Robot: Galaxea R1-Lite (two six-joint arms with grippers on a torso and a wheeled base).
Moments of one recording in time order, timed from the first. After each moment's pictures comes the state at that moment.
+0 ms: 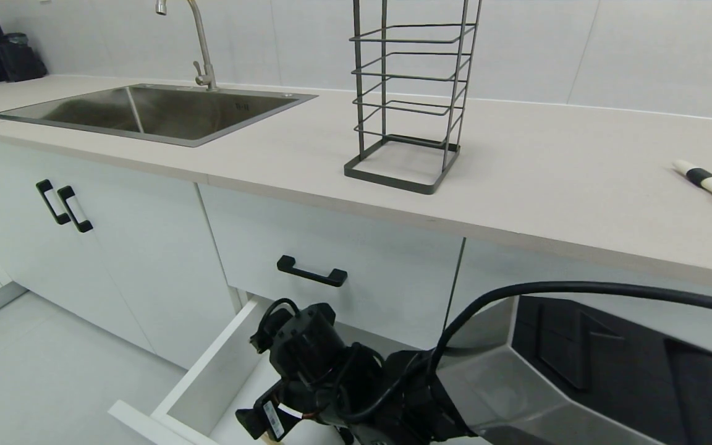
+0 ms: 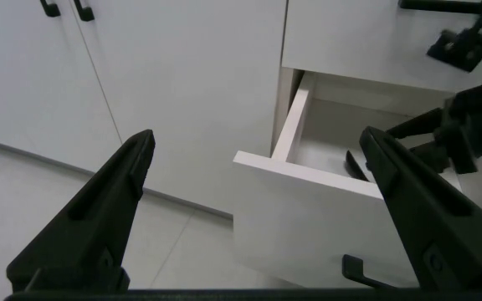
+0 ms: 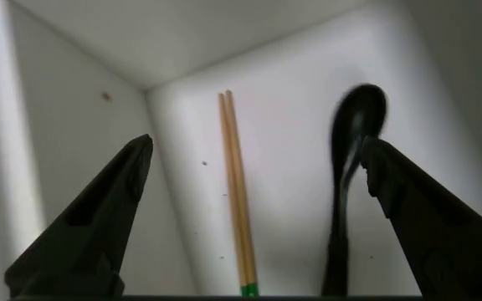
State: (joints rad) left arm 0.00 0.00 0.00 0.00 -0.03 0.01; right arm 1.05 2.44 -1.38 -0.37 0.01 0.23
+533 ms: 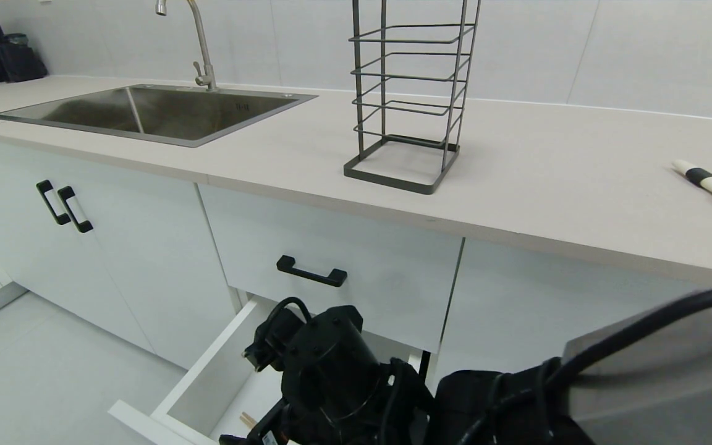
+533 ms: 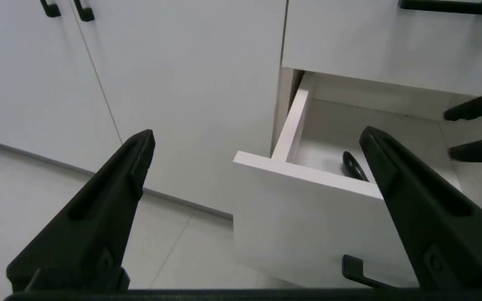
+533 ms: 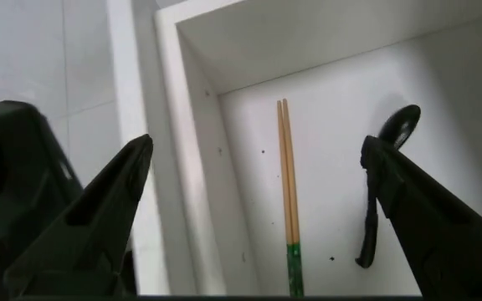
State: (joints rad) left arm 0.00 0.00 0.00 0.00 -0.04 0.01; right arm 1.13 2.18 -1.13 -0.45 0.00 0.24
